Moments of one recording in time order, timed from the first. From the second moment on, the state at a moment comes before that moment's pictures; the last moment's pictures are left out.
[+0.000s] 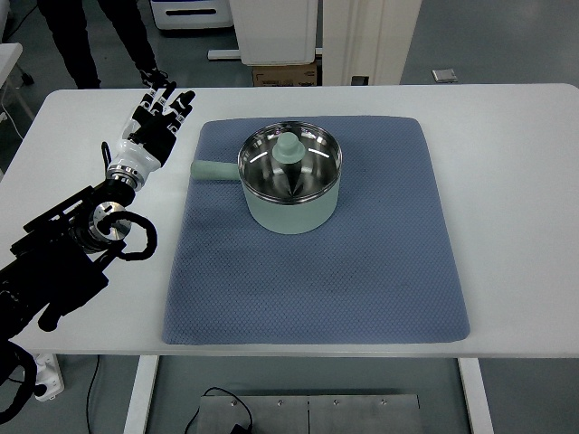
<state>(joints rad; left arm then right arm) -0.88 0.16 -0.54 -0.47 -0.24 -0.28 -0.38 -0.03 0.00 0.44 0.16 -0.38 -0.11 -0.04</state>
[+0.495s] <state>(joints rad) -0.92 0.16 -0.54 -0.47 -0.23 -0.29 -0.38 -0.01 0.00 0.44 0.16 -0.38 -0.11 -0.04</state>
